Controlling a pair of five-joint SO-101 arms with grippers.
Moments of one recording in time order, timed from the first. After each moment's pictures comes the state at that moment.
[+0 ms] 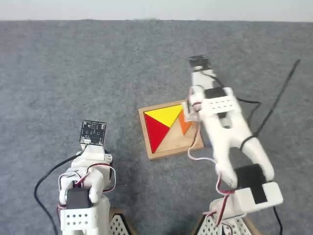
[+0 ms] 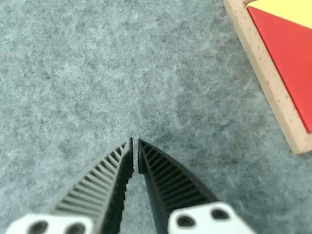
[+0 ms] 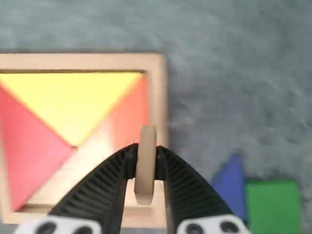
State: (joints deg) left arm -9.6 -103.2 97.1 72.0 -3.9; right arm -19.4 1.8 21.6 56.3 -1.5
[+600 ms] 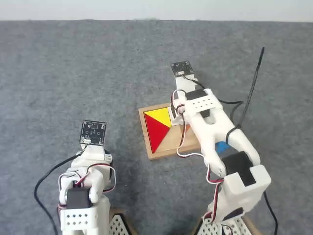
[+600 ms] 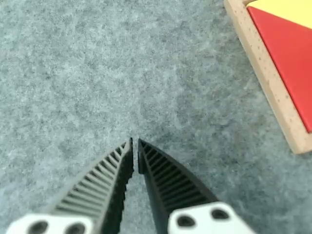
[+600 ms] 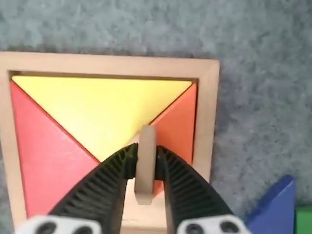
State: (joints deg) left arm -9.6 -103.2 97.1 72.0 -3.9; right arm -24.0 11.4 18.4 54.6 -5.6
